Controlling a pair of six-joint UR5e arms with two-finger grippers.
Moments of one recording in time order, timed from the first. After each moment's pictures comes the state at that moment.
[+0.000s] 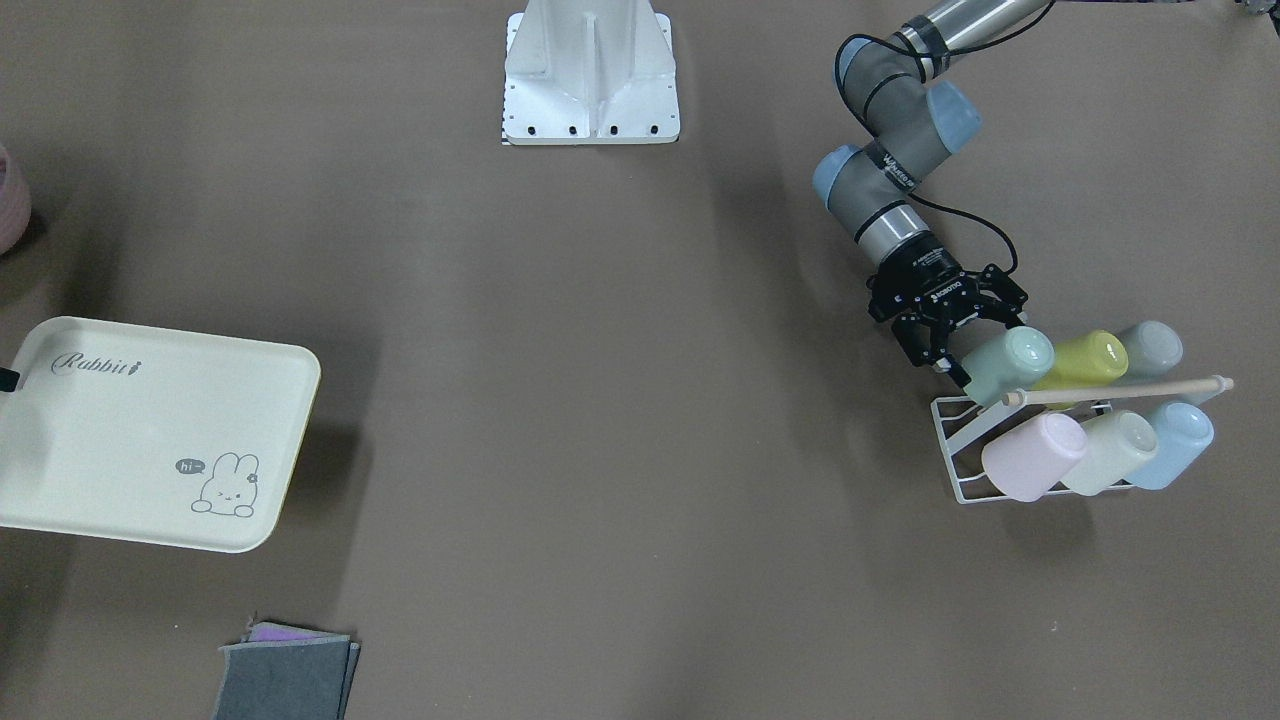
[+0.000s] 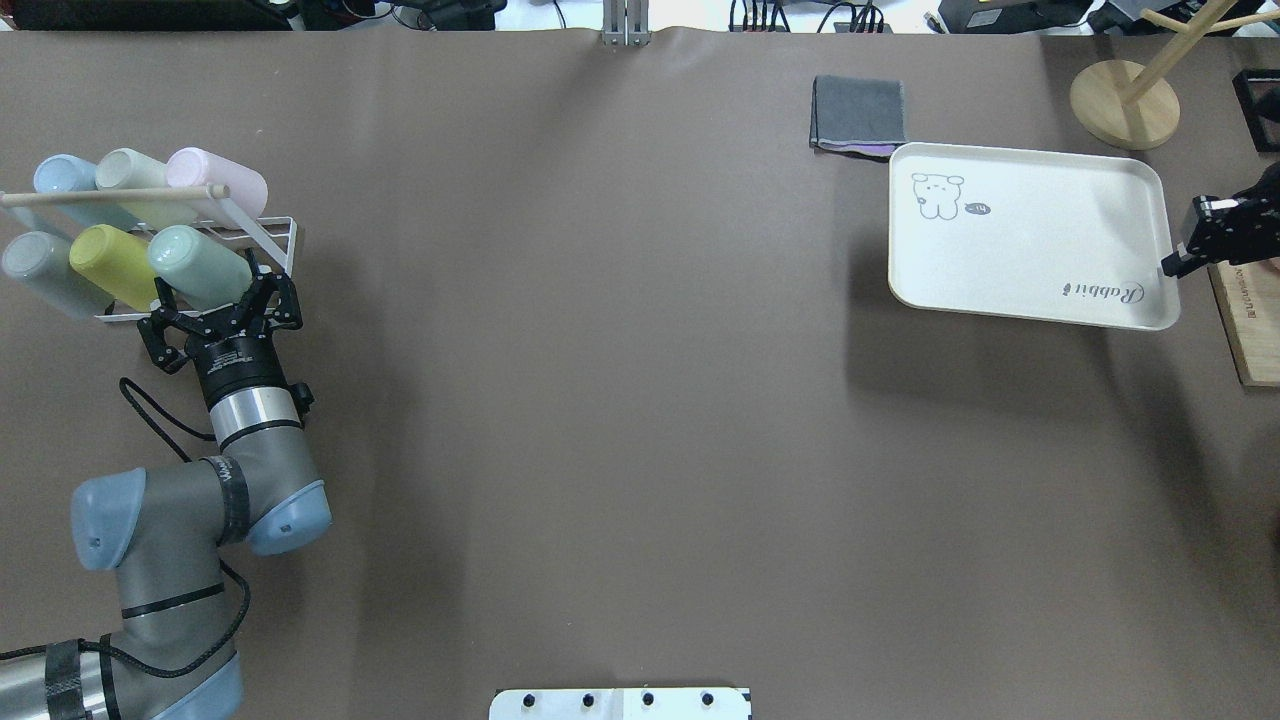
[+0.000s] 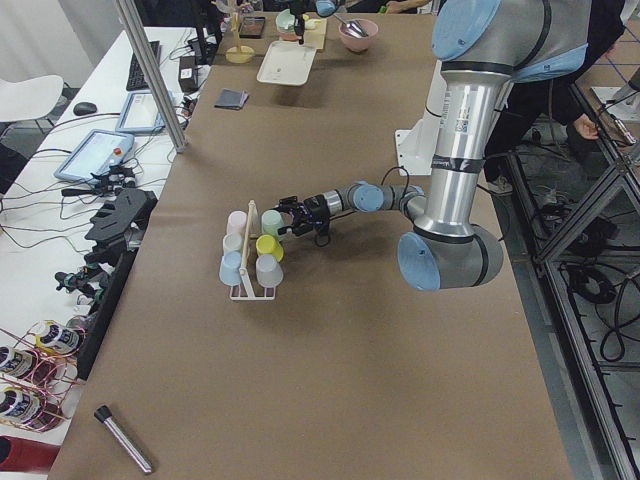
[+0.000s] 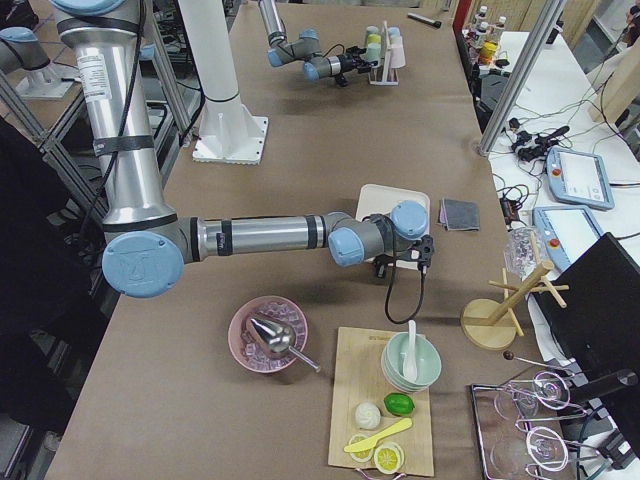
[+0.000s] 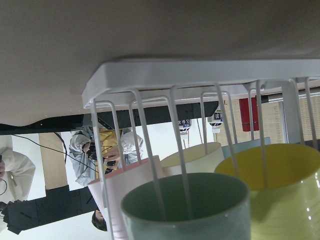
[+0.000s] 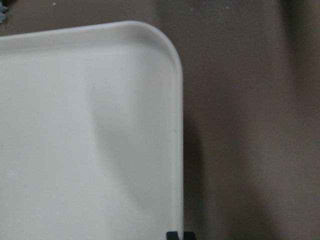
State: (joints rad) left arm -0.36 -1.78 -1.65 -1.29 -0.31 0.97; right arm 1.29 -1.43 1.53 -1.31 2.58 0.60
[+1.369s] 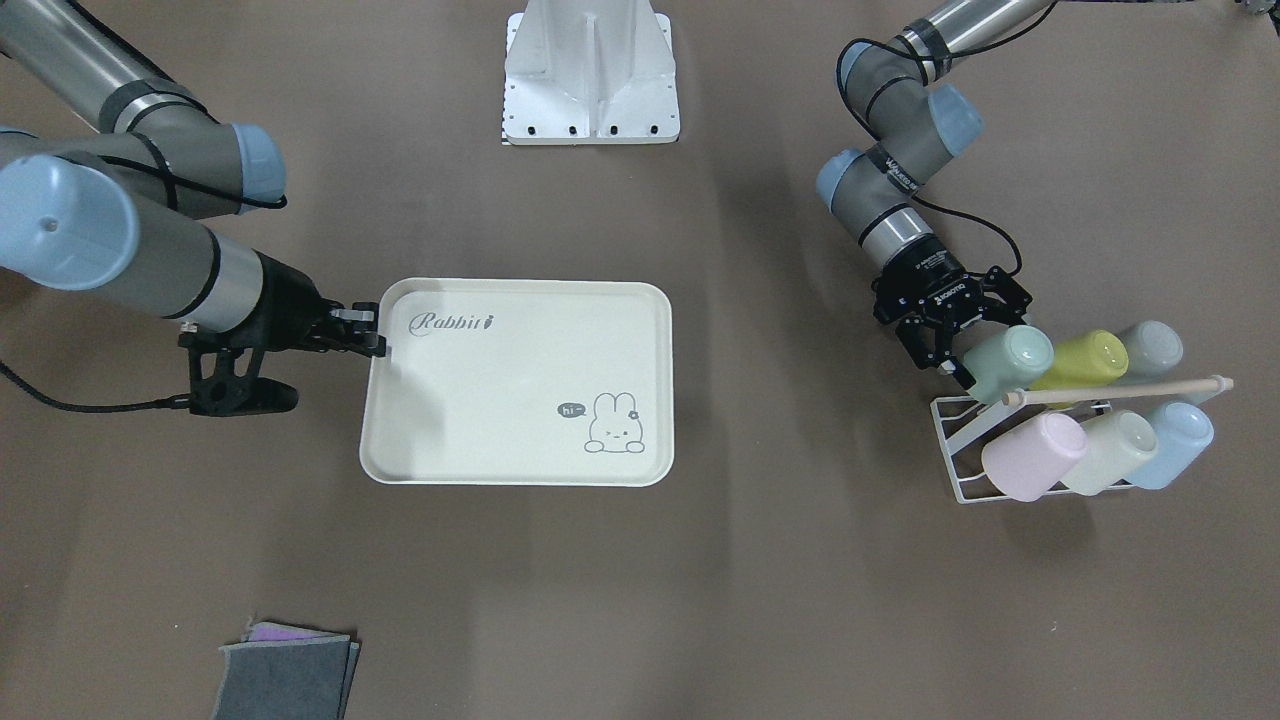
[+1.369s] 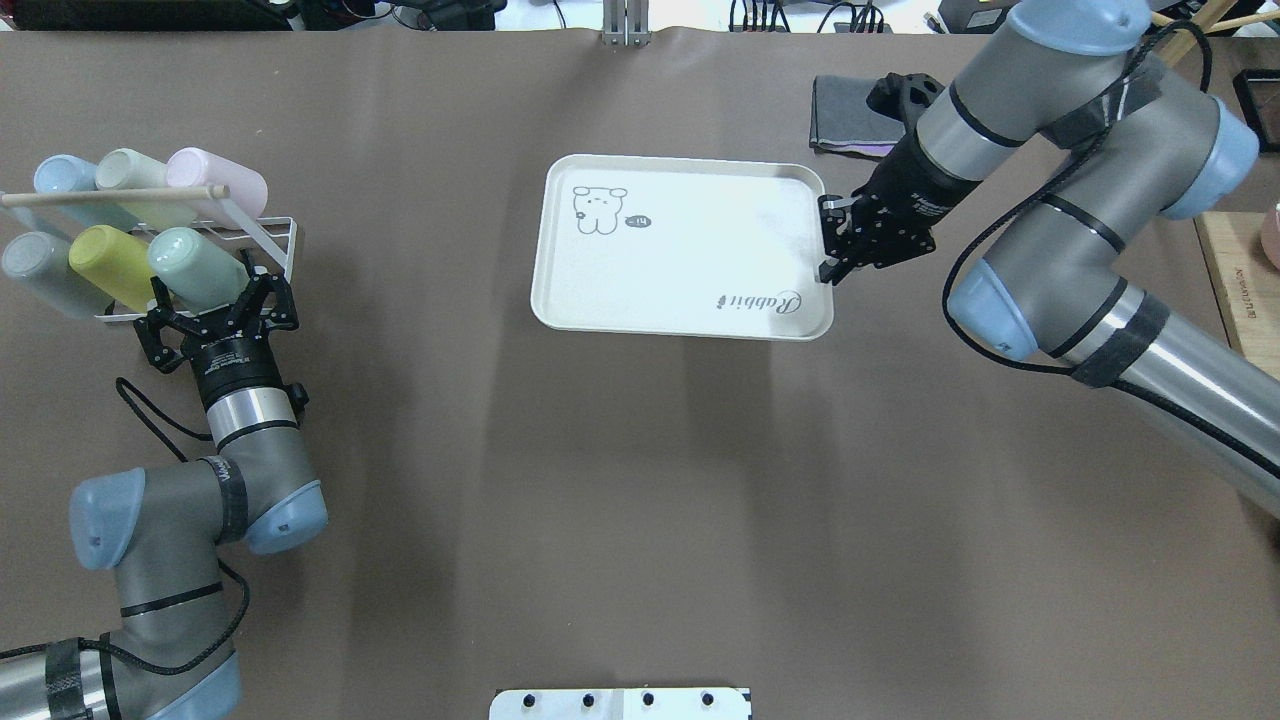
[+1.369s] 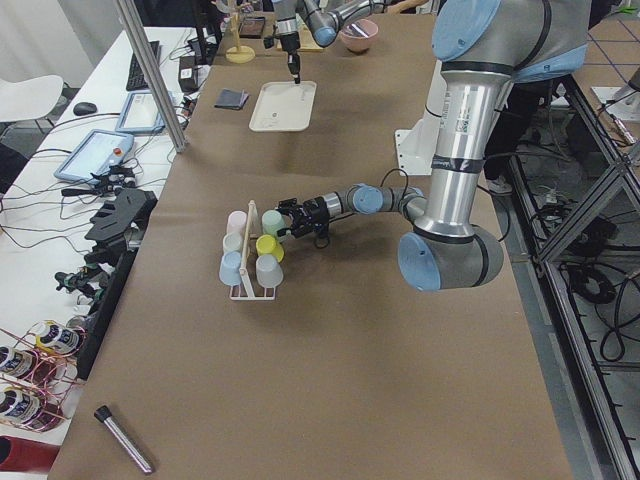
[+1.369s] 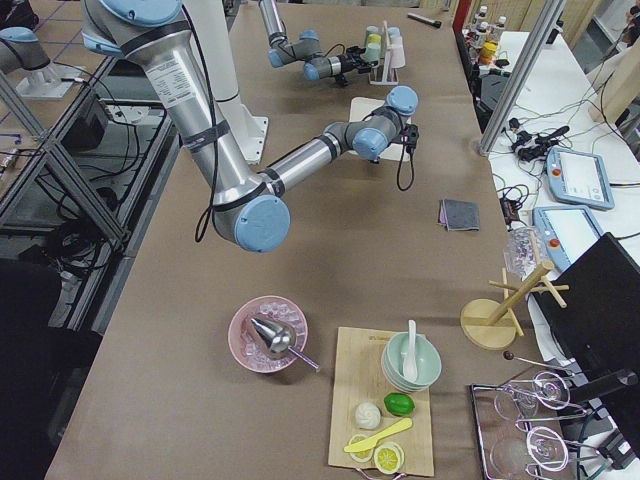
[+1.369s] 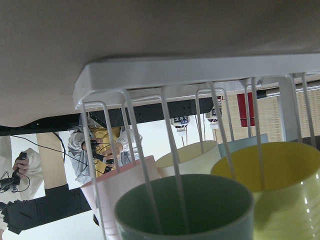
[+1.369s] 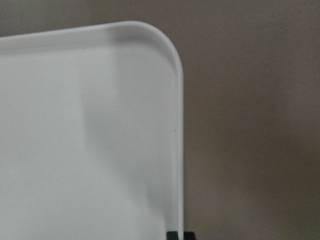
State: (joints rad) left arm -0.36 -1.78 -1.63 -1.29 -0.30 0.96; right arm 0.89 -1.03 1.58 -1.31 2.46 1.07
